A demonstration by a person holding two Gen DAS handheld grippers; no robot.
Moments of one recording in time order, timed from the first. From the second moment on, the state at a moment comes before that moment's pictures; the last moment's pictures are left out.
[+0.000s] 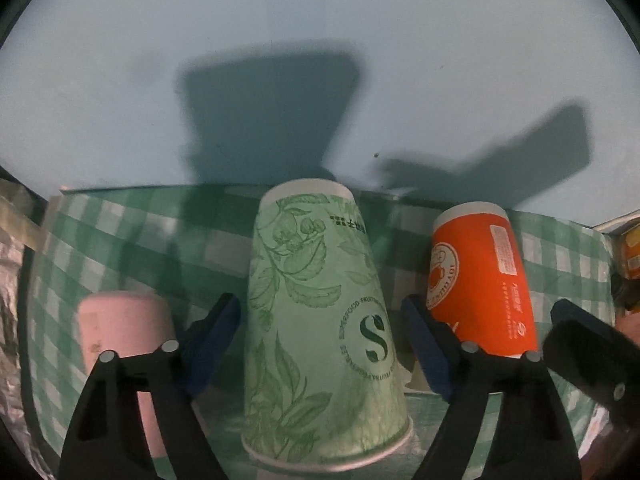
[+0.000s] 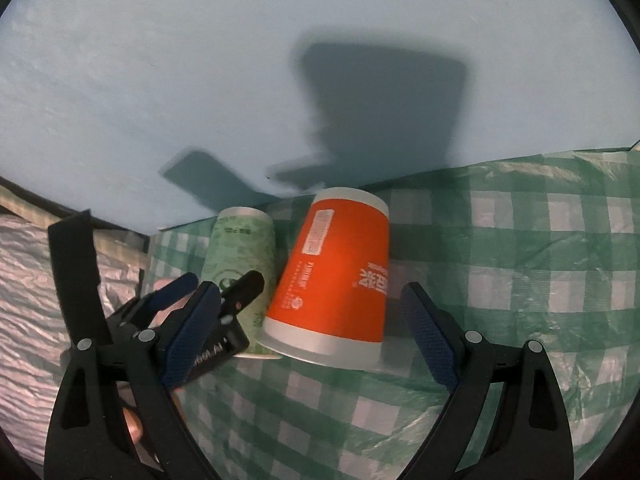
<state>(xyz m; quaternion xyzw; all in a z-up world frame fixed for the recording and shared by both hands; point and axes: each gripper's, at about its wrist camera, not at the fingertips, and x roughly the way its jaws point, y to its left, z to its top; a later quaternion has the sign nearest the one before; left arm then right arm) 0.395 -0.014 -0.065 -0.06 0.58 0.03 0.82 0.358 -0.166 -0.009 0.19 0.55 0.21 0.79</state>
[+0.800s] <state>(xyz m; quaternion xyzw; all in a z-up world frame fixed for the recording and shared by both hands) 0.319 0.025 -0.018 -0.06 0.54 -0.04 0.84 0.293 -0.176 0.028 0.16 0.52 0.23 0.81</state>
